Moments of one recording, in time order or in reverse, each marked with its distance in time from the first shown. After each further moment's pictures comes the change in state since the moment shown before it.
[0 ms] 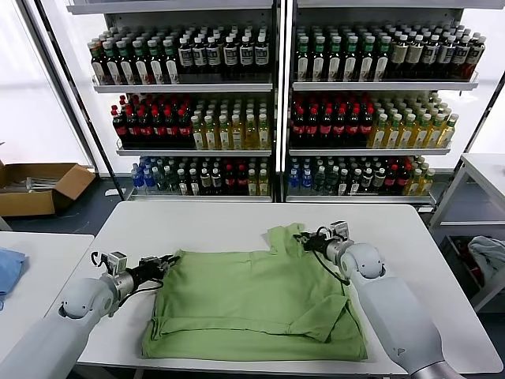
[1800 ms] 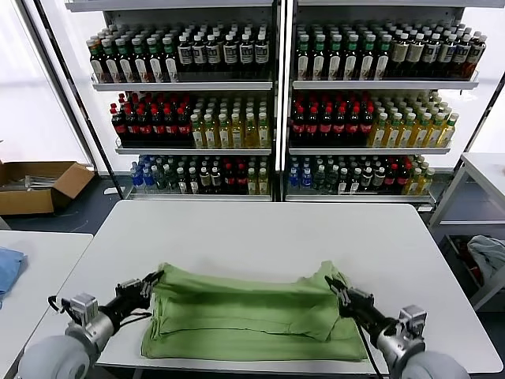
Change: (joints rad) left arm 0.635 -0.146 -0.471 -0.637 0.085 -0.054 -0.195; right arm -0.965 0.053 0.516 0.919 0.028 0.036 0.075
